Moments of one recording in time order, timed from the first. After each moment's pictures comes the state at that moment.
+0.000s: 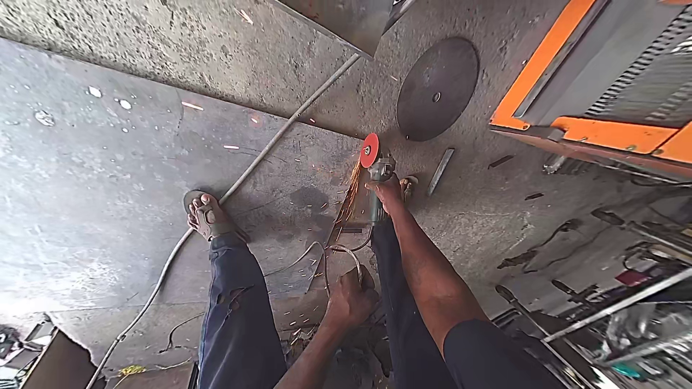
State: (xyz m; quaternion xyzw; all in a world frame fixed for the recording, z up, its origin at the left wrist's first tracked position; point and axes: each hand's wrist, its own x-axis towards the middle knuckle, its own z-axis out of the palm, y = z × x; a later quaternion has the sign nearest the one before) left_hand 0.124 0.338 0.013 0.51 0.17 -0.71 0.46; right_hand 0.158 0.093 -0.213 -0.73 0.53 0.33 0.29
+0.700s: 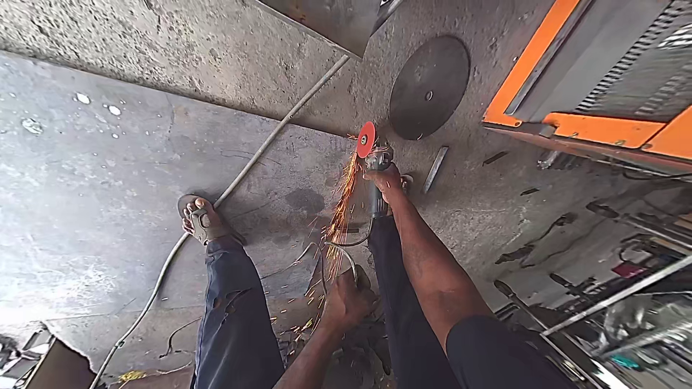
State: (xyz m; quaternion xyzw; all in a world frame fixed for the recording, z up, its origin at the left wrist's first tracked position) left_hand 0.122 0.334 0.011 0.52 0.17 -0.69 0.47; right_hand 0.194 0.082 -0.211 -0.73 0.52 0.34 0.27
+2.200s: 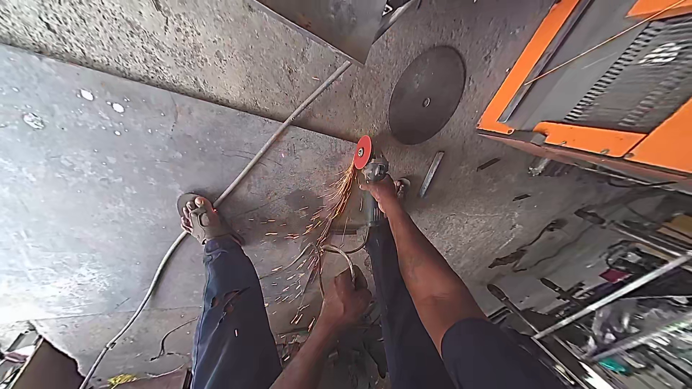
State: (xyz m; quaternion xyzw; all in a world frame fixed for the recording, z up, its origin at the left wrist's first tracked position) left_hand 0.126 0.337 0.013 0.52 0.16 -0.70 0.46; right_hand 0.172 0.089 -0.208 -0.72 0.53 0.36 0.27
